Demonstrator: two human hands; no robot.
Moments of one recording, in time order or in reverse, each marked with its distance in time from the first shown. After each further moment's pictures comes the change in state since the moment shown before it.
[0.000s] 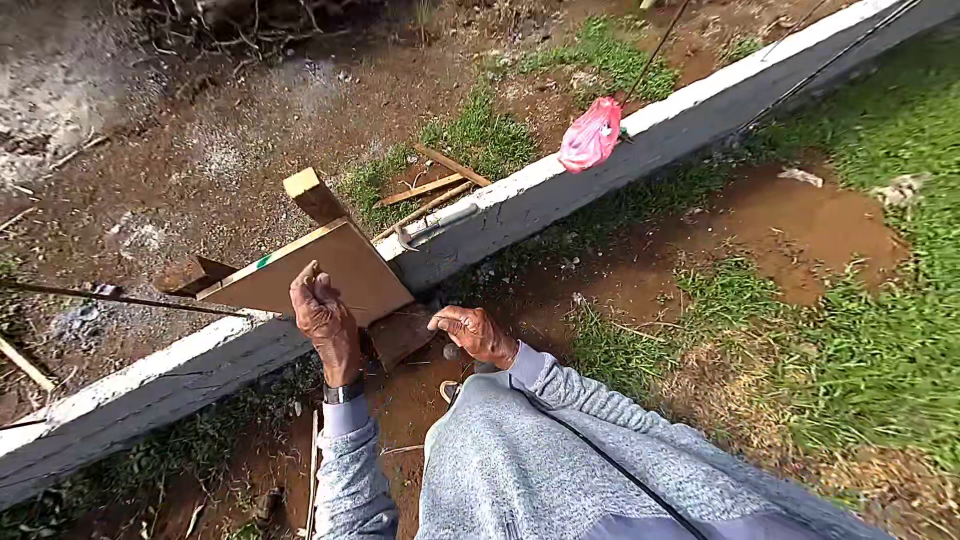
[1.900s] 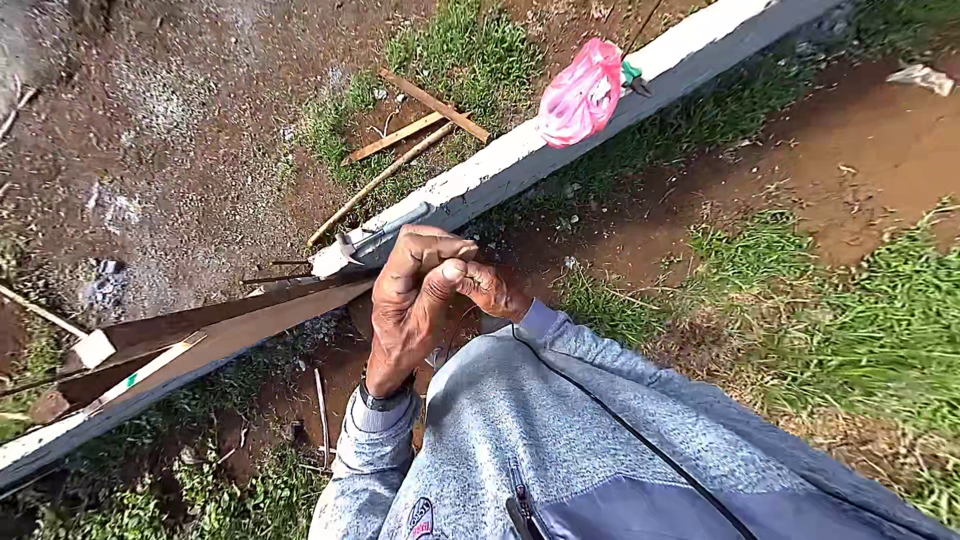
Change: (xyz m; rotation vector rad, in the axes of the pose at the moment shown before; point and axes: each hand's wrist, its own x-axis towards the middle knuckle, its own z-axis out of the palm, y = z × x) left_hand 0.048 0.249 0.313 -0.766 -0.677 -0.025; right_hand 0.068 0.146 -0.277 0.130 0.062 0.083
